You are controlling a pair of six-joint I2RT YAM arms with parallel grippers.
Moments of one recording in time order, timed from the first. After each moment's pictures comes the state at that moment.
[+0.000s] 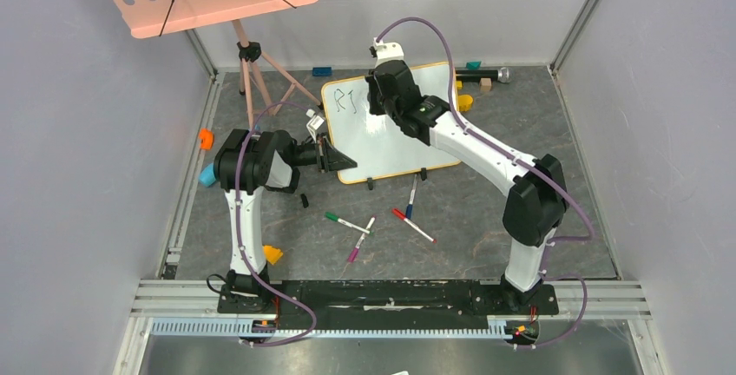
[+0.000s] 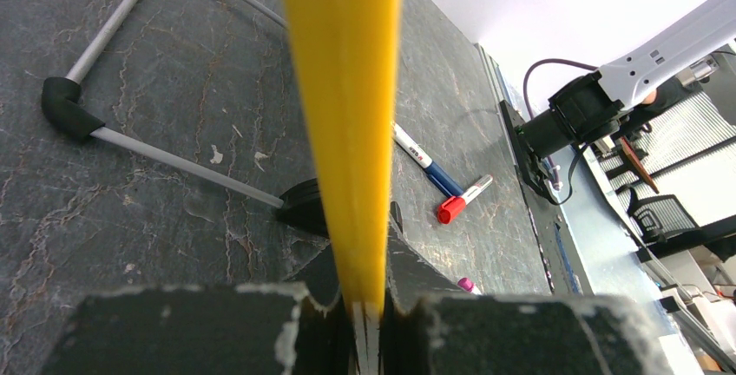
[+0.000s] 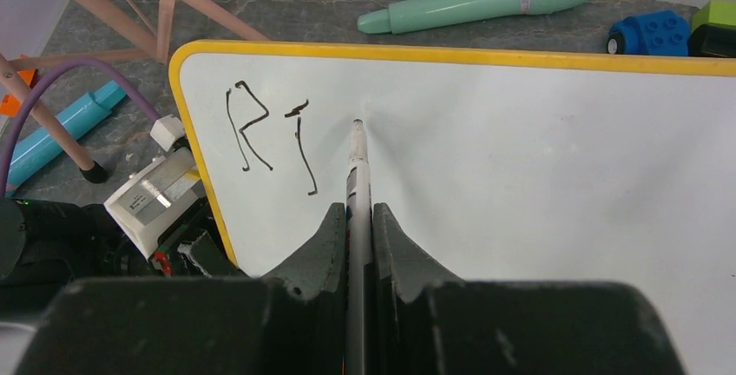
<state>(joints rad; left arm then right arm) -0.14 2.28 0.86 1.50 1.34 -0.79 0.71 1.84 1.67 -0.27 0.32 0.28</state>
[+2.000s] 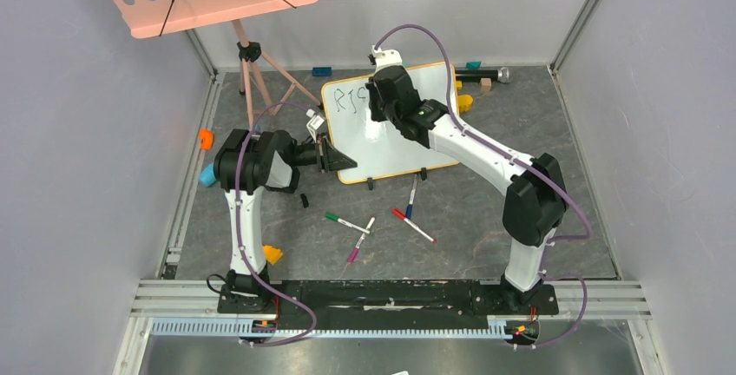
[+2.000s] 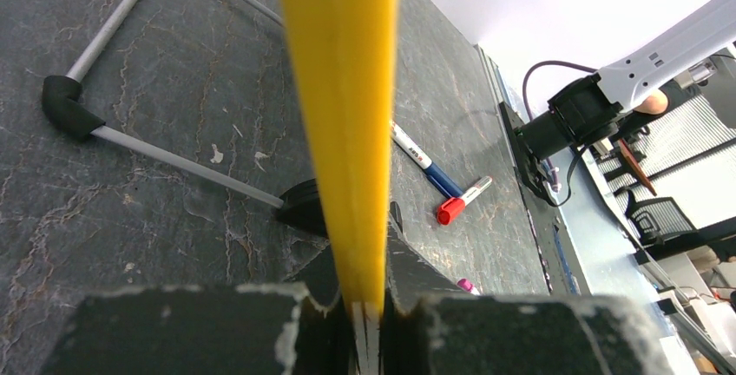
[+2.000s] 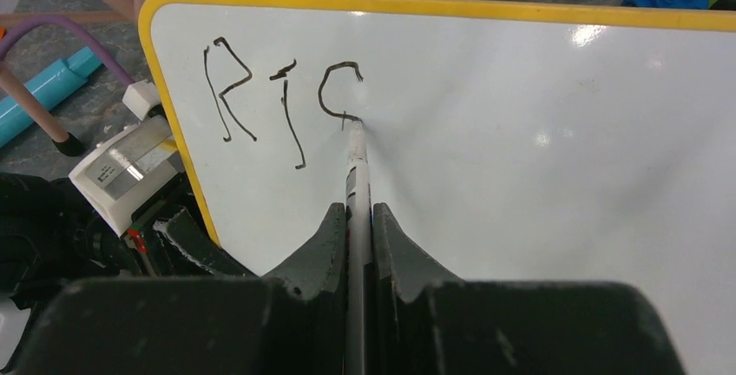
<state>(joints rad) -0.14 2.28 0.86 1.50 1.33 -0.79 0.70 1.85 1.63 -0.27 0.29 0.27</state>
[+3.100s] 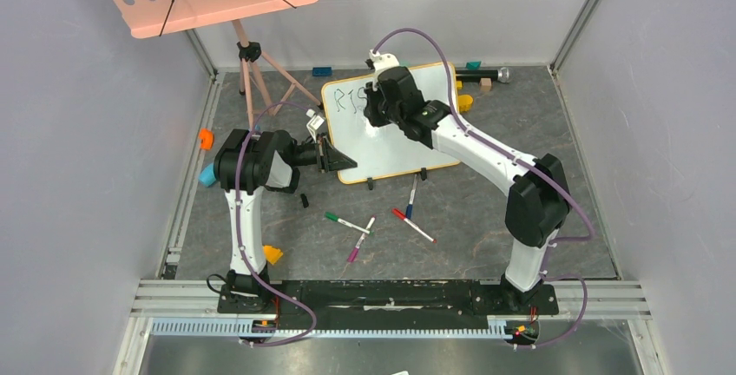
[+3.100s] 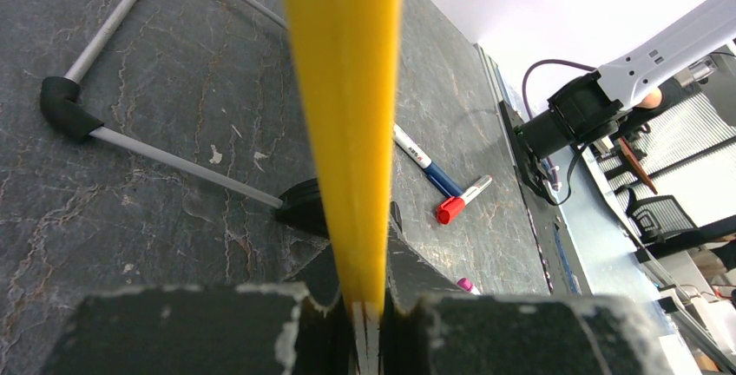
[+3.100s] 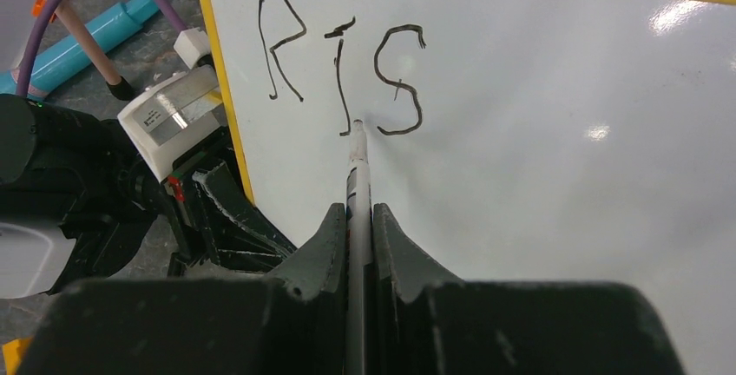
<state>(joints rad) -0.14 2.28 0.86 1.50 1.33 -0.79 0.69 1.83 1.60 -0.28 0.13 0.25</state>
